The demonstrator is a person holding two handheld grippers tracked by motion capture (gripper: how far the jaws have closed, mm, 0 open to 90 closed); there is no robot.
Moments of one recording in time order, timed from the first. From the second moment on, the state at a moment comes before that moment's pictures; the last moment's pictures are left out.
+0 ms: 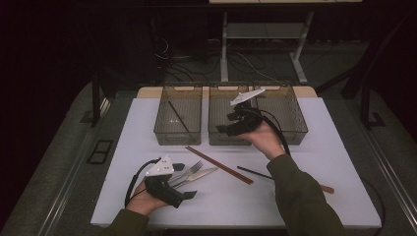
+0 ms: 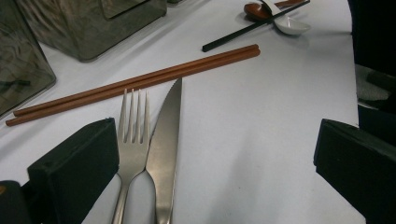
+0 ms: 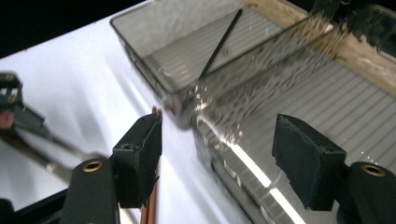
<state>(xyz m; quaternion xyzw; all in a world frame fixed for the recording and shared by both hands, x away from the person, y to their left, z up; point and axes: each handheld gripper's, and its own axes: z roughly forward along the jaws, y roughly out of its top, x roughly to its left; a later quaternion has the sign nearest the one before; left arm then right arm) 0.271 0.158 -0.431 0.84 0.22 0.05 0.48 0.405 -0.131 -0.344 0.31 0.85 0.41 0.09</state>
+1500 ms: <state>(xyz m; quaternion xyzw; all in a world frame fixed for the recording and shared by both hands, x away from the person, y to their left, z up) 0.272 0.161 -0.432 0.84 0.23 0.05 0.49 0.304 -0.274 -0.394 0.32 0.82 0.47 0.08</state>
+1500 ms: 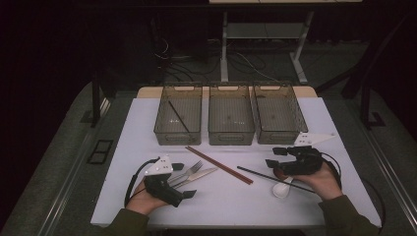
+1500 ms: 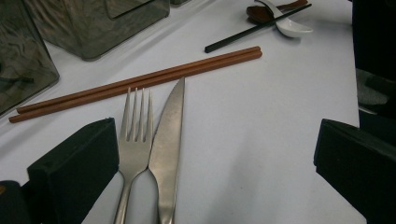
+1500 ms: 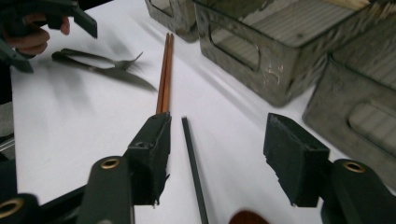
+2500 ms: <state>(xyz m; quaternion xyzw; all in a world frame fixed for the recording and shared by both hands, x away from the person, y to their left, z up) 0.271 0.159 -0.432 0.84 0.23 0.05 0.49 0.289 -0.289 -0.425 0.30 0.87 0.38 0.05</state>
